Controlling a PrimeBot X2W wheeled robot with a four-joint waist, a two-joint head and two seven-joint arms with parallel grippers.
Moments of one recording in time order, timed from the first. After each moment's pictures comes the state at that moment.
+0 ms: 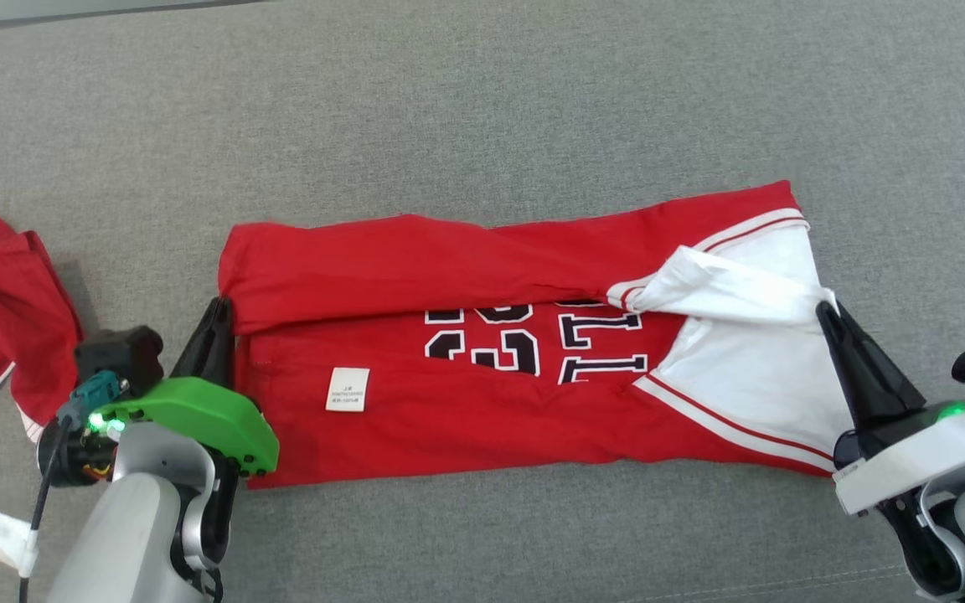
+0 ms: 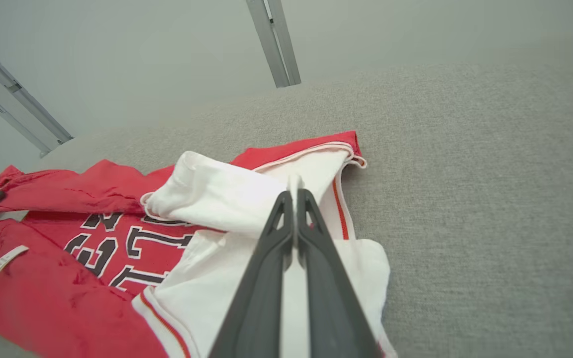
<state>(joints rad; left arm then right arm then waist) -0.33 0.26 -0.29 0.29 -0.55 0.10 0.00 -0.15 -0.49 0.29 0.13 0.70 0.13 -0.26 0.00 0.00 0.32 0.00</state>
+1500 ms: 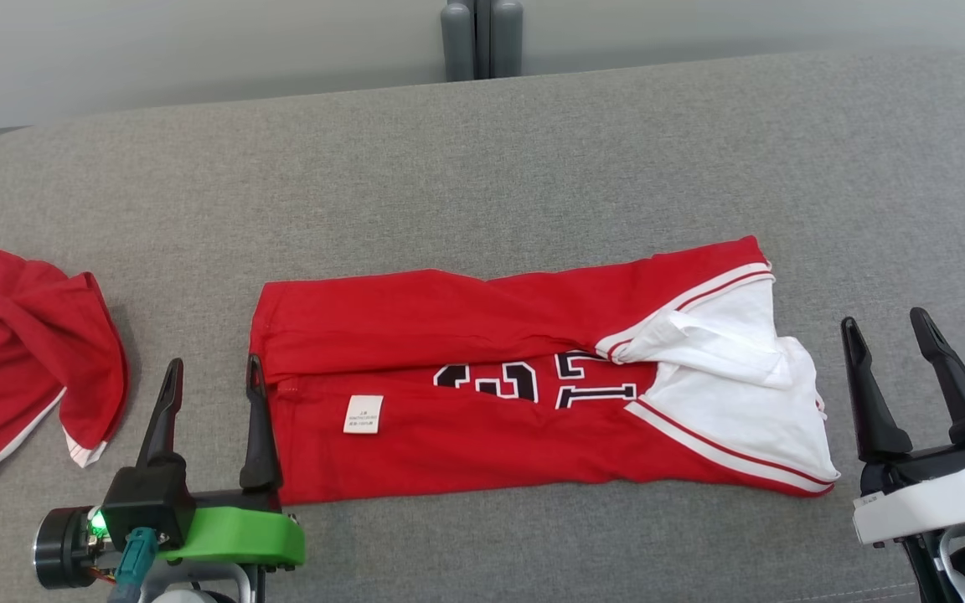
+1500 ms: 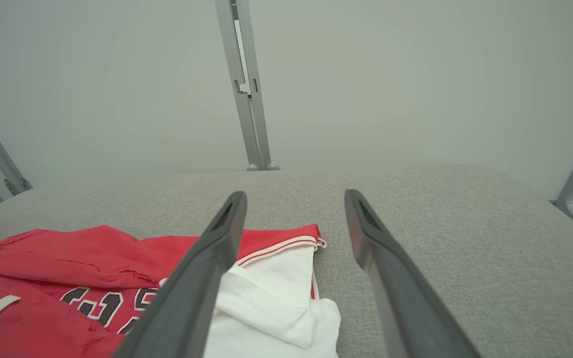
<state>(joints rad) -0.05 0.27 -0.33 0.00 -0.34 0.31 -0.23 0.06 -0.25 -0.02 -0.13 0.33 0.13 -0.15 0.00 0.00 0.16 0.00</state>
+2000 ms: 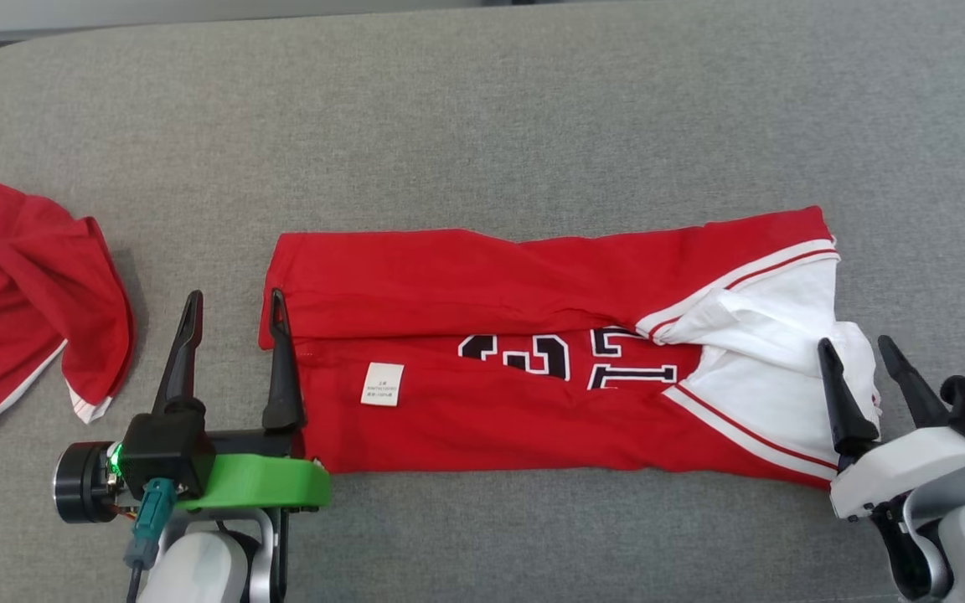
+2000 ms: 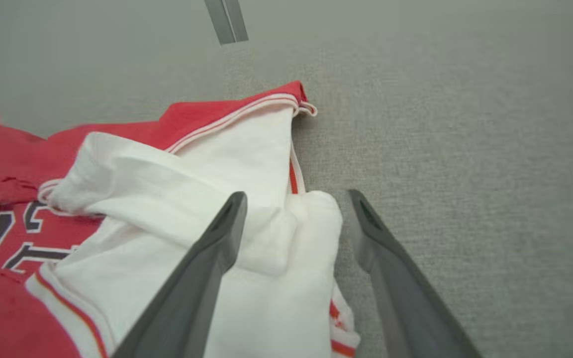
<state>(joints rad) -0.16 0.23 -0.36 0.01 -0.32 0.30 -0.25 -0.12 -0.28 0.04 0.29 0.40 0.13 -0.18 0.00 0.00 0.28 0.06</state>
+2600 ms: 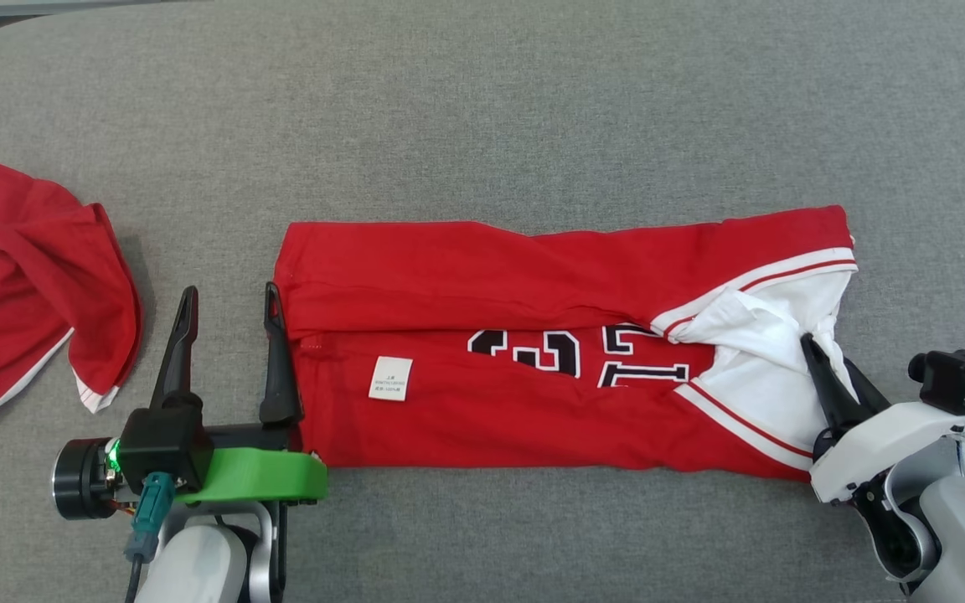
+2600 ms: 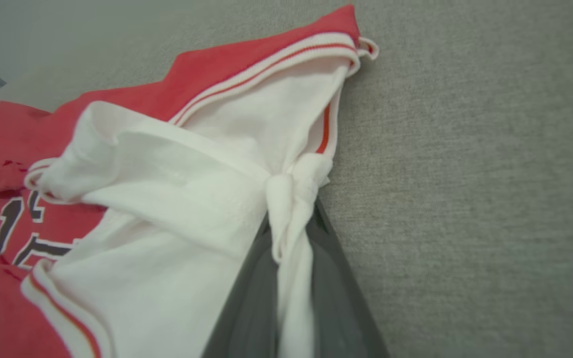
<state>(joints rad) -0.18 0.21 -0.33 0.03 -0.31 0.28 -0.26 -0.25 -0.36 0.26 0.47 0.64 0.13 -0.16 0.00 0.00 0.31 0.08</state>
